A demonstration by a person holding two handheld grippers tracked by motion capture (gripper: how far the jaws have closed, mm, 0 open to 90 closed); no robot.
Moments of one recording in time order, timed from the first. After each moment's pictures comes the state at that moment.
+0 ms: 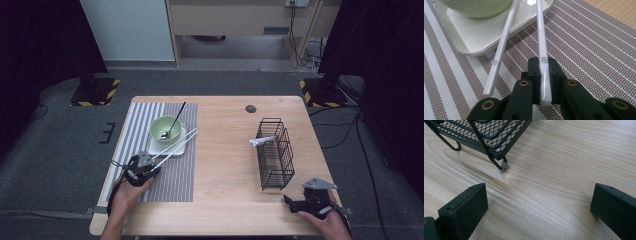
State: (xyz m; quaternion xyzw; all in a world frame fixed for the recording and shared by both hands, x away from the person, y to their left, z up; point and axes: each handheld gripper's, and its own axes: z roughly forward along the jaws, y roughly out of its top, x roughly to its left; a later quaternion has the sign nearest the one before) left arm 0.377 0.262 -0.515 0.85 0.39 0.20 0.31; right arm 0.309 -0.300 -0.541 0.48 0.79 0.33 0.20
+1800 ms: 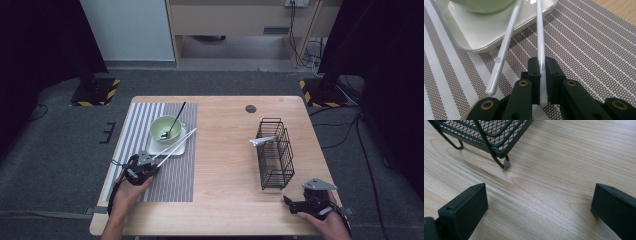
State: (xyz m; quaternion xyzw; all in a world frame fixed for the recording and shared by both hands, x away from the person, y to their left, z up) left arm 0.380 0.266 -0.518 0.84 0.40 0.19 0.31; right arm 0.307 -0.300 -0.541 0.48 0.79 0.33 0.20
